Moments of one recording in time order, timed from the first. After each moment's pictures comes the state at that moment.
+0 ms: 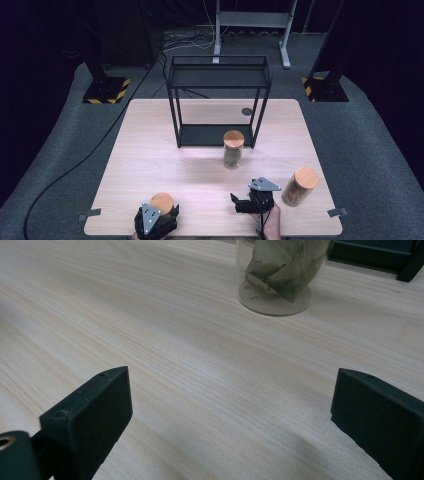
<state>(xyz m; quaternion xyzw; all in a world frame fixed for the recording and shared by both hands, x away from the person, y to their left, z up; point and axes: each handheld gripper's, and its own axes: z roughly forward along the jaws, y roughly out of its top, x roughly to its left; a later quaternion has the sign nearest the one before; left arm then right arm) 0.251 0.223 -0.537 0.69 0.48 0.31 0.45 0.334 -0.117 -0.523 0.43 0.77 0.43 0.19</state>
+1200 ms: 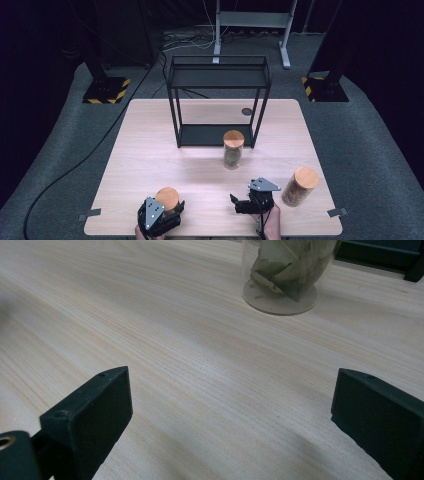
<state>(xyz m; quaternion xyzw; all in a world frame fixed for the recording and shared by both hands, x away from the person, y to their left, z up) 0.264 0.215 -0.516 0.71 0.43 0.30 0.47 0.334 -0.117 -0.523 0.43 0.77 0.43 0.19</state>
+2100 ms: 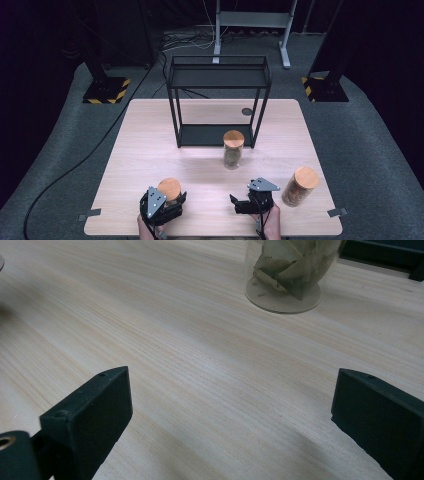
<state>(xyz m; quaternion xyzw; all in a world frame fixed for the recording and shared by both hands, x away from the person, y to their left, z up) 0.288 0.211 -0.505 0.71 0.42 0.29 0.48 0.334 -0.116 -0.524 0.42 0.78 0.43 0.19</state>
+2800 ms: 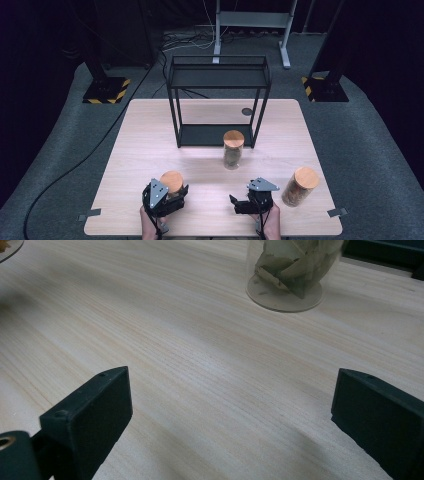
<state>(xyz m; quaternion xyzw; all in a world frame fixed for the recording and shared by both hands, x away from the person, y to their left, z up) 0.309 0.207 -0.497 0.71 0.42 0.29 0.48 0.334 -0.115 -0.524 0.42 0.78 0.42 0.19</state>
